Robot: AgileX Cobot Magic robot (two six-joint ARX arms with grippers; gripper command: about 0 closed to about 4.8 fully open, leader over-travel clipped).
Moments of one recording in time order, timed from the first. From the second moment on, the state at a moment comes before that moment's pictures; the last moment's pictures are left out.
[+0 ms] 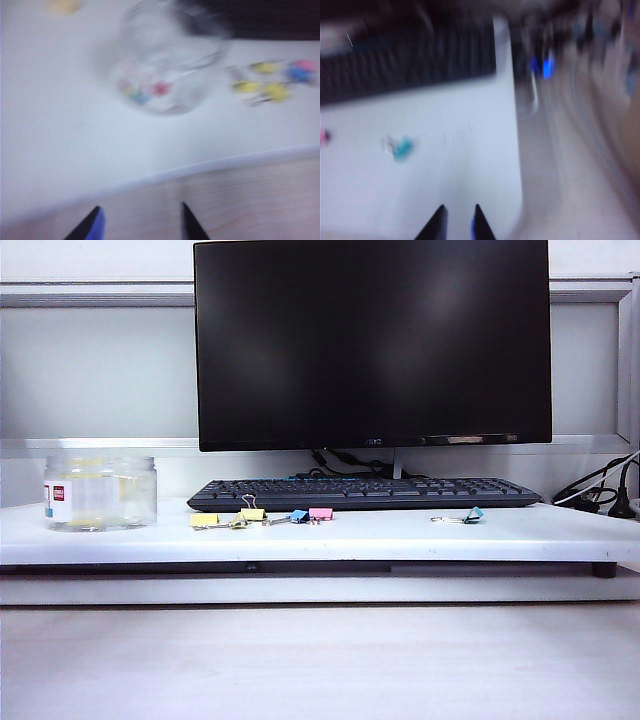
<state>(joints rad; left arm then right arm) 0.10 0.42 0.20 -0.16 0.37 -0.03 -0.06 0.46 0.41 -0.25 -0.19 0.15</state>
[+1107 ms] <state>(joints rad) 0.10 0.00 0.19 -0.18 0.41 -0.01 -0.06 0.00 0.10 -0.17 -0.08 0.23</state>
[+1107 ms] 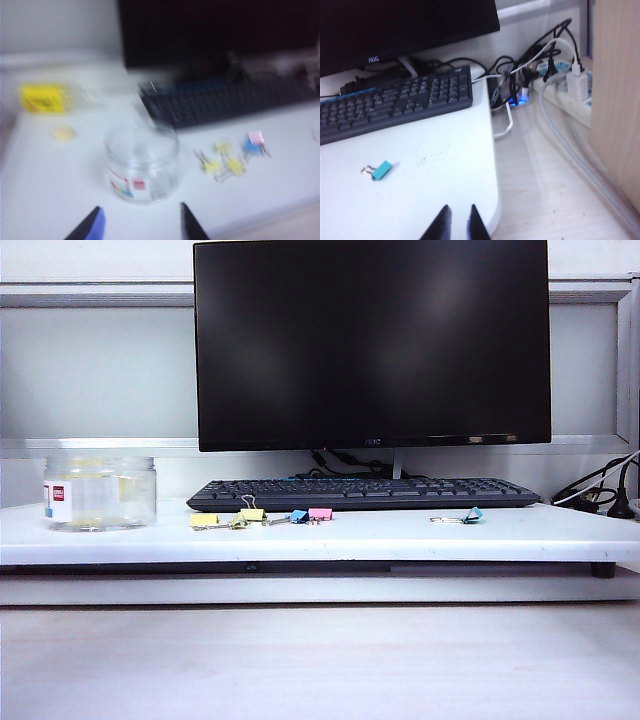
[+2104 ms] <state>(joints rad) 0.10 0.00 0.11 -0.34 0.00 -0.02 -0.06 0.00 0.05 -0.29 -0.02 0.21</state>
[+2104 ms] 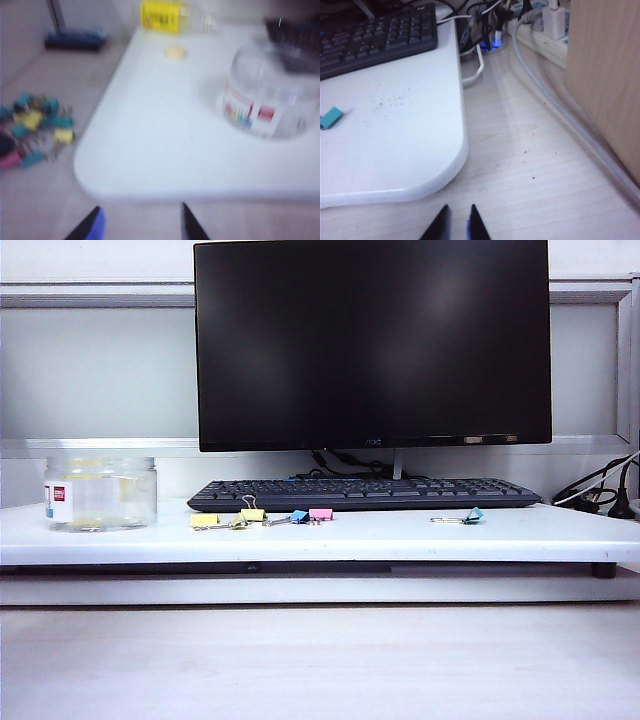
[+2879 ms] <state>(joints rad) 0.10 0.00 0.07 -0.37 0.14 -0.02 -0.06 0.00 0.05 -0.30 -0.03 0.17</state>
